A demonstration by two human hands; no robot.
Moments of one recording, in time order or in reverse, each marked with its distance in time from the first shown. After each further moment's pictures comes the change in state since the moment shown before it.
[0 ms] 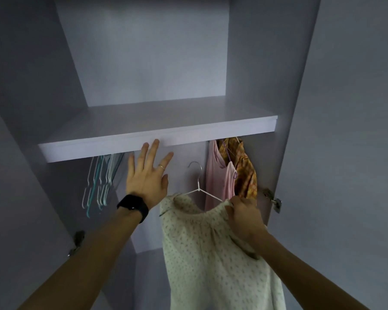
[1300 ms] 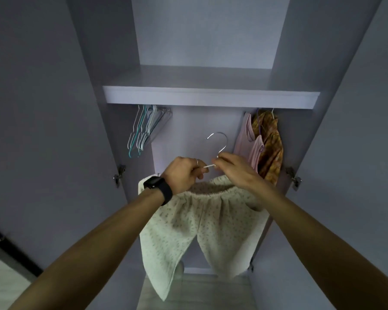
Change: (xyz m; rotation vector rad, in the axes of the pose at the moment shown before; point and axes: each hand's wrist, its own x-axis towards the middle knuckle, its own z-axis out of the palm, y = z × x) left_hand -0.111 0.063 -0.047 -0.614 -0.307 -0.150; right_hand -0.024 -0.069 -0.043 0.464 -0.335 -0.285
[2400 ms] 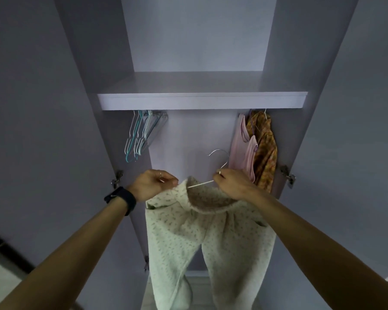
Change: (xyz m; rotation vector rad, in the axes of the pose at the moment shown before) left_hand -0.040 -0.043 -0.029 -0.367 -0.123 -0.372; right_hand -0.011 0.028 0.009 -0.450 -0.089 0.044
